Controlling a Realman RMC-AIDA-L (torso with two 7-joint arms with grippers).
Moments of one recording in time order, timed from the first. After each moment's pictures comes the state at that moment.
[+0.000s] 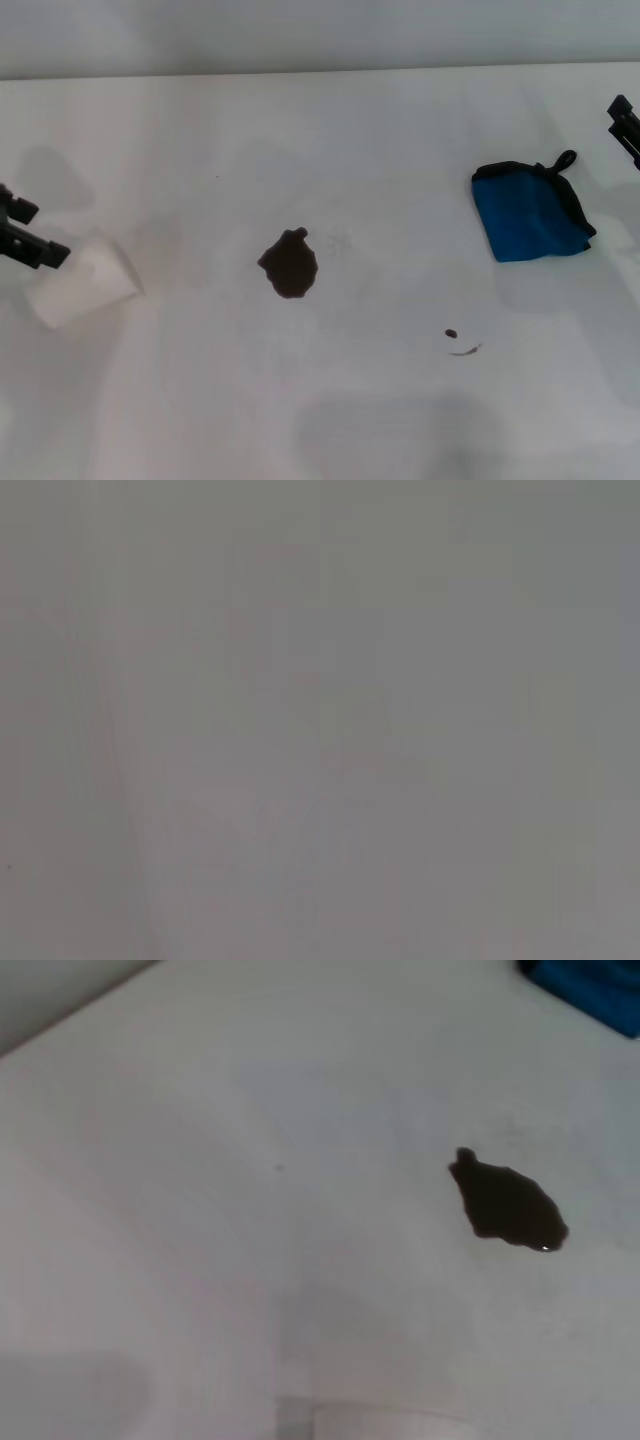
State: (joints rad) left arm -1.19 -1.94 2.85 -0.79 0.46 1.70 -1.49; right arm 0.36 2.01 -0.40 -0.04 2.01 1.23 -2.56
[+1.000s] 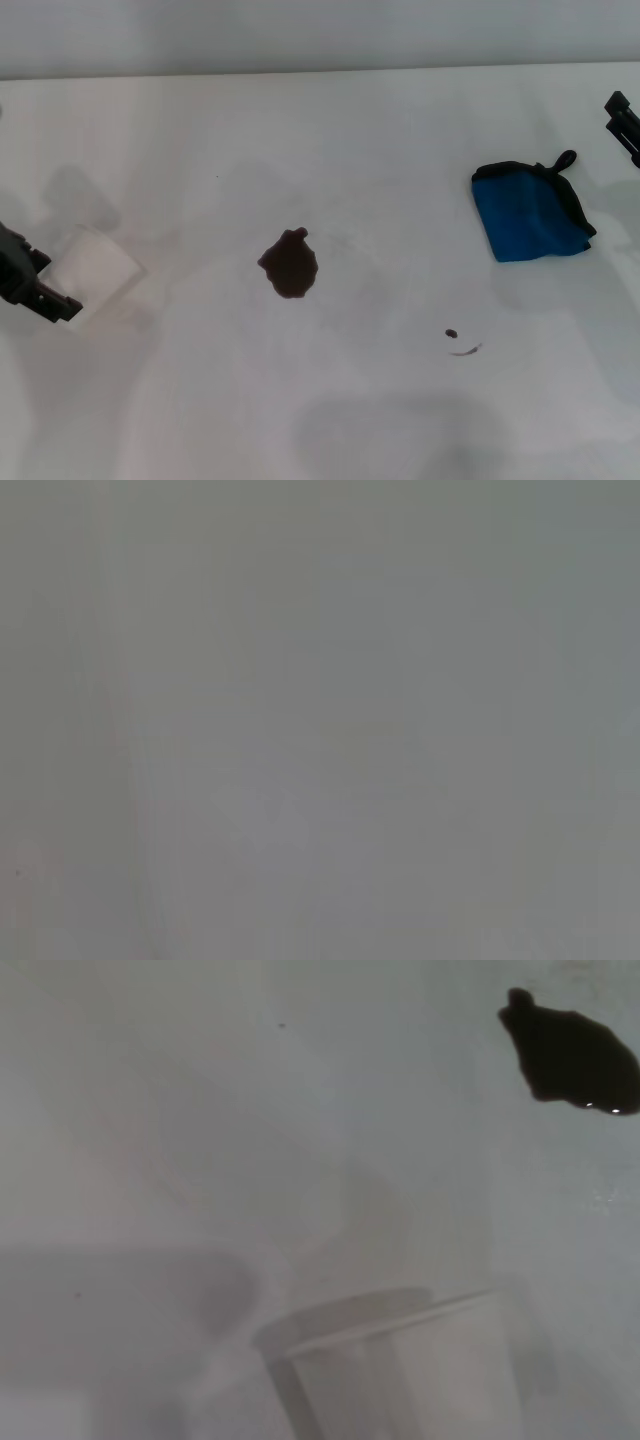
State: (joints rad) left arm -1.20 -2.07 2.85 -0.78 0.60 1.50 -1.50; right arm 0.37 2.01 -0.40 -0.04 2.00 1.23 -2.56
